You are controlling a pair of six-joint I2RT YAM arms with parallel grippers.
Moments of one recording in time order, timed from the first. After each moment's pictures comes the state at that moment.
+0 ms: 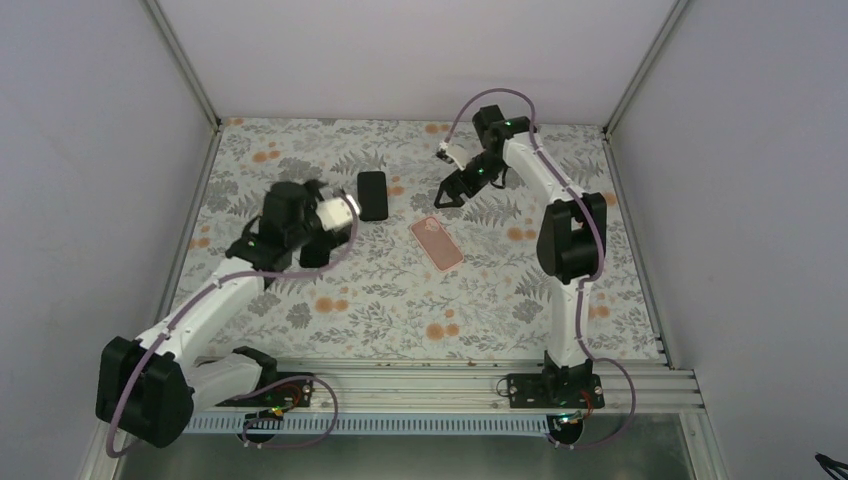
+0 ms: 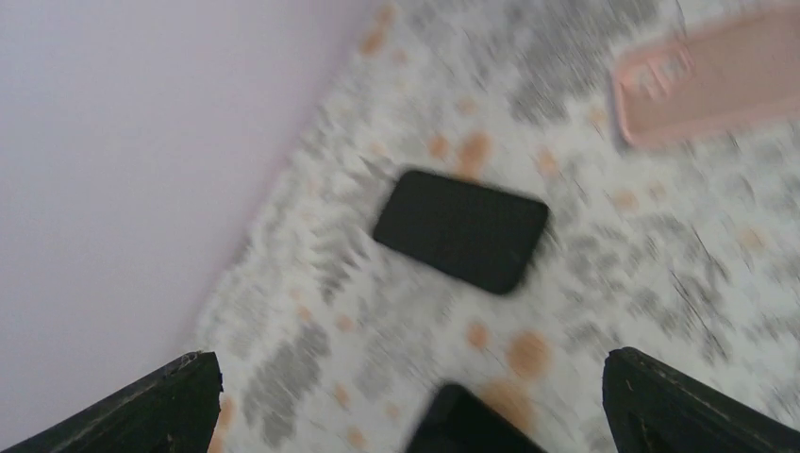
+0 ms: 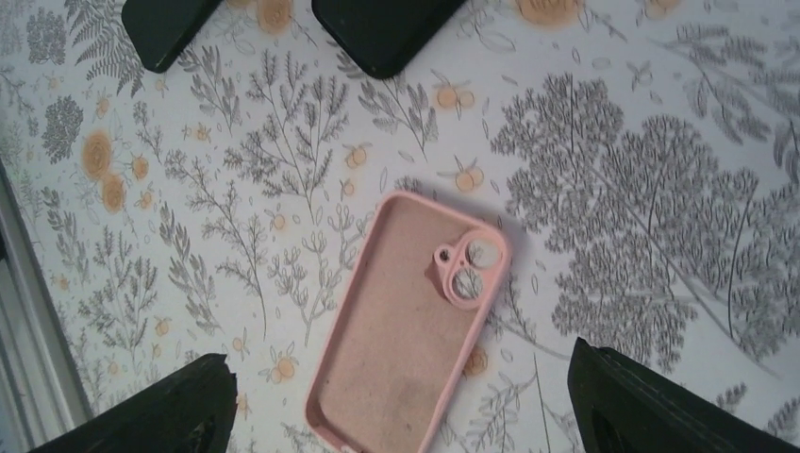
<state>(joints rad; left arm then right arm) -0.41 1.10 0.70 -0.18 0.03 0.79 0.31 2.15 1.97 -1.21 -0.59 -0.53</state>
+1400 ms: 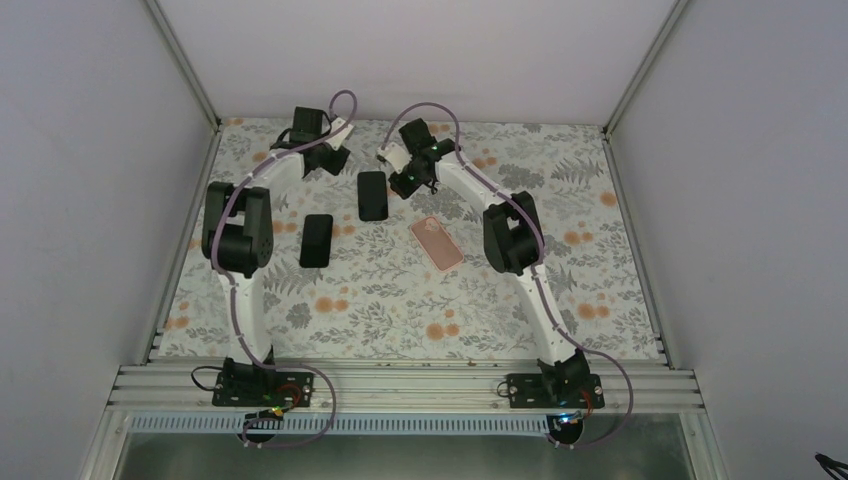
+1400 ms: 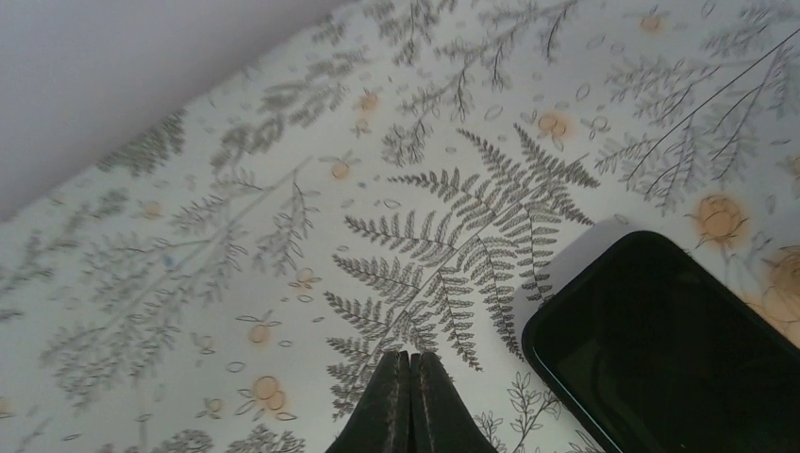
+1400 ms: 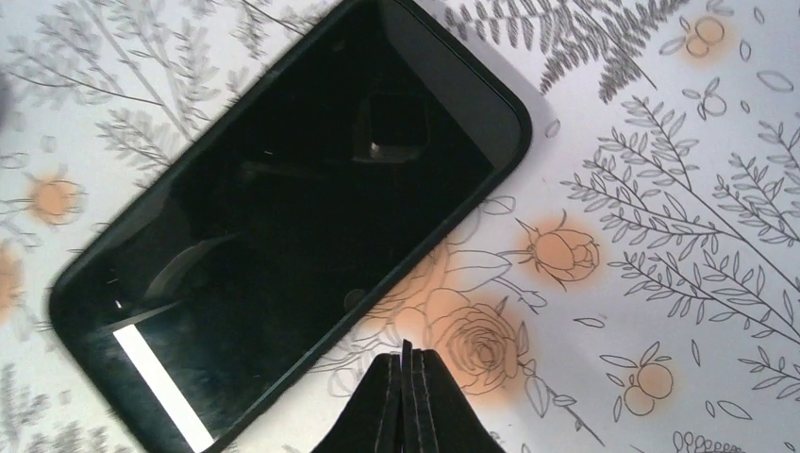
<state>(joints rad) -0.15 2.11 1.62 -0.27 0.19 0.37 0.55 2.53 2.27 -0.77 -0.27 -0.29</state>
